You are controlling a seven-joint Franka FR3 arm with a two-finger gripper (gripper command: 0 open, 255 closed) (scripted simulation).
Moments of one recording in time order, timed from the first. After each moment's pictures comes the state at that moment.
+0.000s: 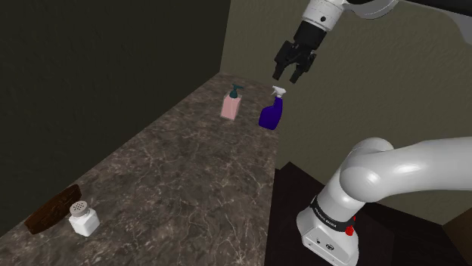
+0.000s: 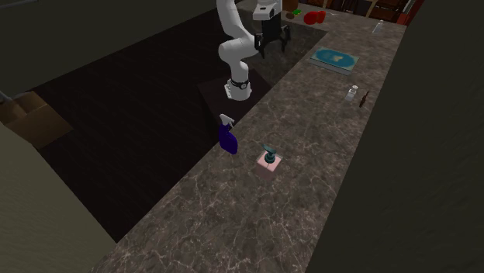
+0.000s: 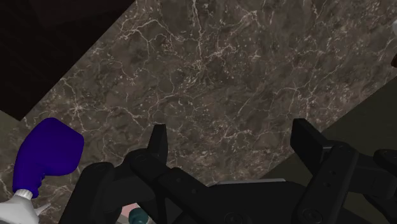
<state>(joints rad) -0.01 -0.83 -0.05 -2.37 0.11 1.66 0.15</state>
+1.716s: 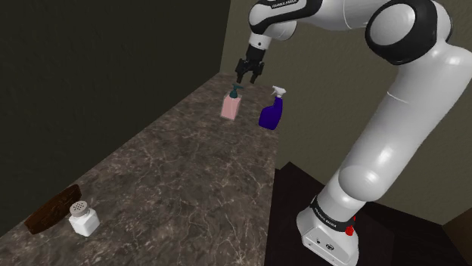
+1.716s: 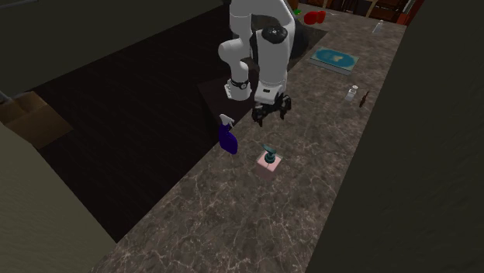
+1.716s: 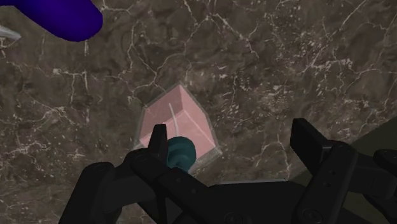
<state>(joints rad) -0.03 0.07 -0.25 -1.86 0.12 1.95 -0.21</state>
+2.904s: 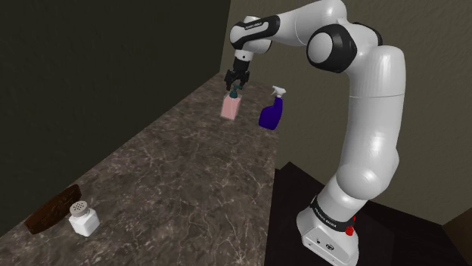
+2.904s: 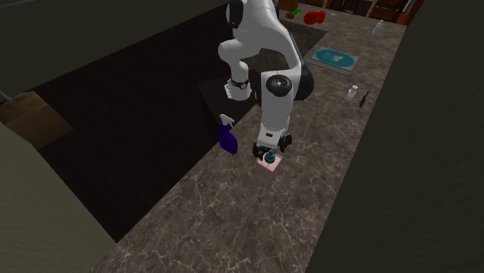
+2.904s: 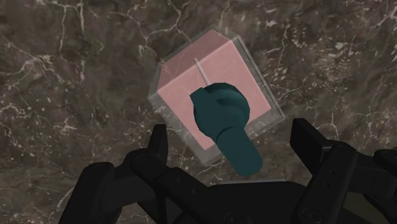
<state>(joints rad) -0.09 0.47 -0.24 -1.52 0.19 1.97 -0.31</state>
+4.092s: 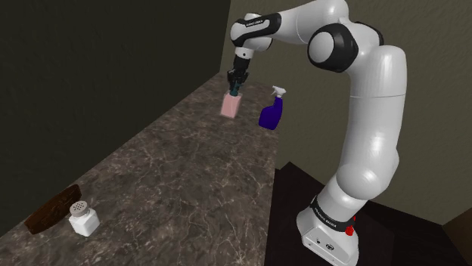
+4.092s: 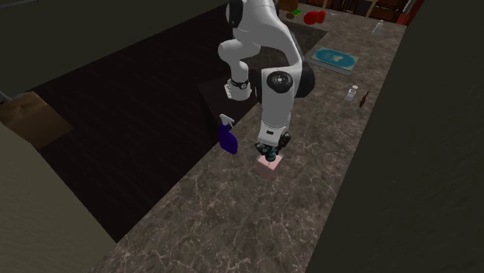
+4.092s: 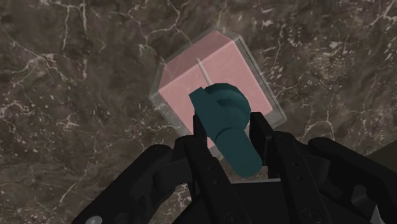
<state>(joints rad) -0.09 0.46 -0.24 -1.50 0.19 1.95 -0.30</state>
